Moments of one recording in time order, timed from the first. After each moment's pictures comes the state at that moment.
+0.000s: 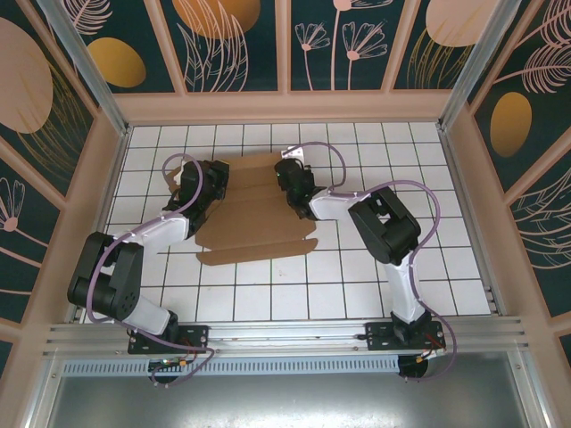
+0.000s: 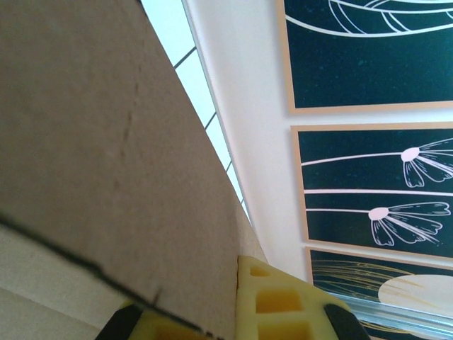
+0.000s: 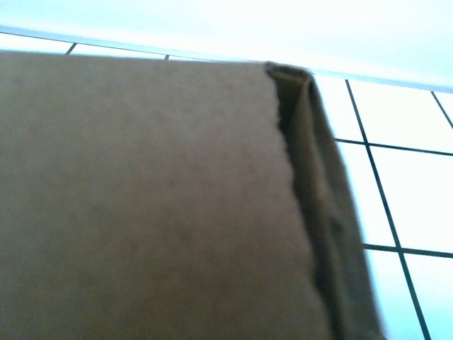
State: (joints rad) left arm -0.33 1.52 0.78 0.38 -0.04 -1.47; right arm 0.72 2.10 1.31 0.25 0.59 0.20
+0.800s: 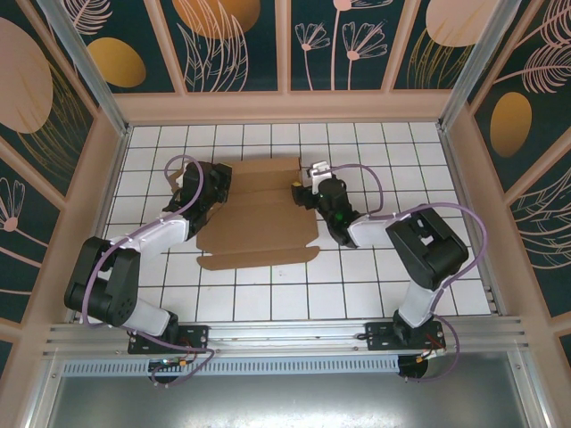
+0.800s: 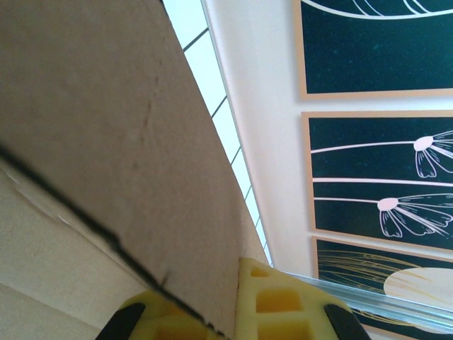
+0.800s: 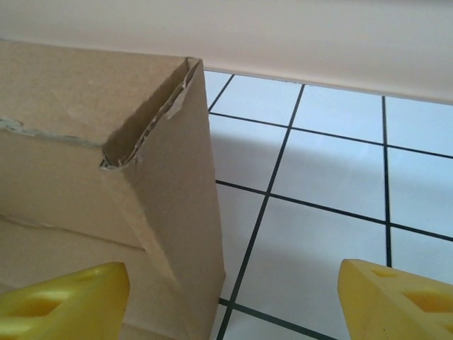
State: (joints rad) left arm -0.36 1.49 0.79 0.30 -0.04 -1.50; right arm 0.63 1.76 0.77 0.66 0.21 0.10
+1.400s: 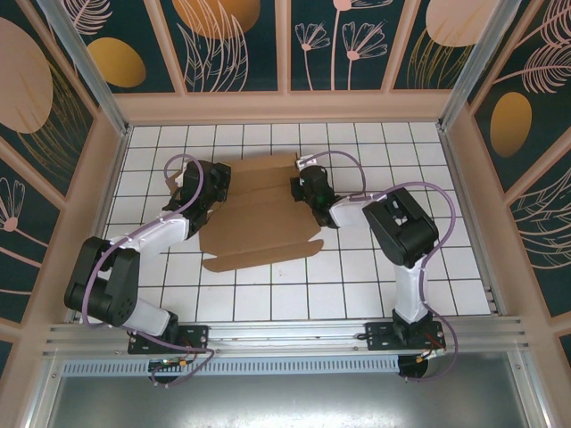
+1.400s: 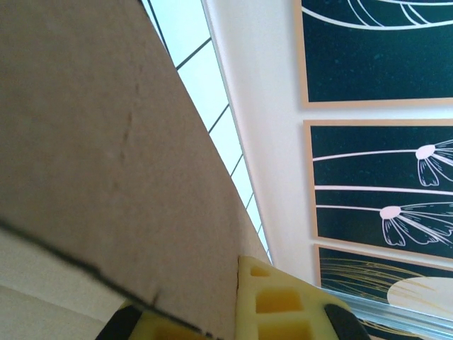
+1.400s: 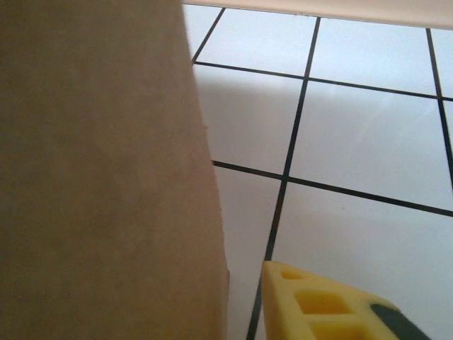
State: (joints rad) left arm -0.36 1.49 0.80 0.28 -0.07 -1.50; right arm 0.62 2.01 1.07 0.43 0.24 0.17
